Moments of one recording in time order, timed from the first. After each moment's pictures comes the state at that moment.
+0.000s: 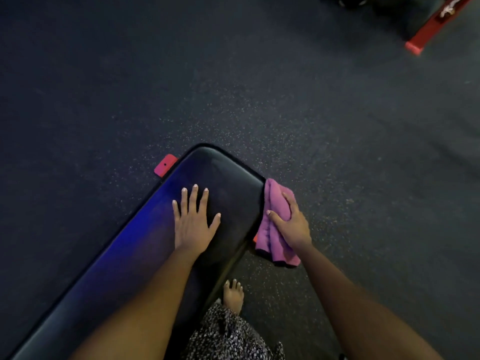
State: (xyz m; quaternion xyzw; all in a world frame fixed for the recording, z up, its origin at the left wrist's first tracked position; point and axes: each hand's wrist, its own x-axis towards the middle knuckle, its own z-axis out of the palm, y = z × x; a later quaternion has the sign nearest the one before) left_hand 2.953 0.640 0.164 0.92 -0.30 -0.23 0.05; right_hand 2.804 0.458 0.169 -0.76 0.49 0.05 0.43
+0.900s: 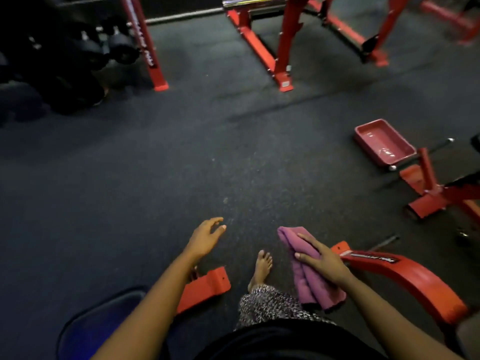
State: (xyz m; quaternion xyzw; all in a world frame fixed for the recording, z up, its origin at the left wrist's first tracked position) left_hand 2.722 0.382 0.368 0.63 -0.59 -0.49 0.12; right_hand 2.406 0.480 0.338 -0.56 0.69 -0.14 0.44
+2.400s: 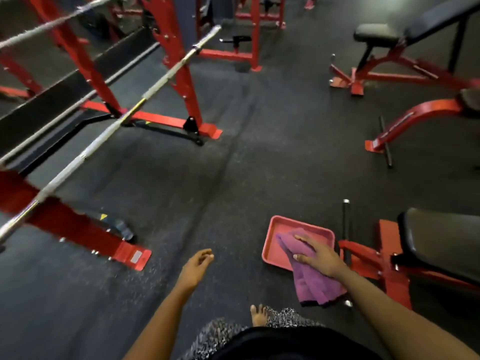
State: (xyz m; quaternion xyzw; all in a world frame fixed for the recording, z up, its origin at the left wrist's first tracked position) left_hand 1.876 -0.524 0.380 0.42 -0.74 -0.51 -0.09; right_hand 1.670 -0.254 0.368 -0.26 0.87 -0.26 0.33
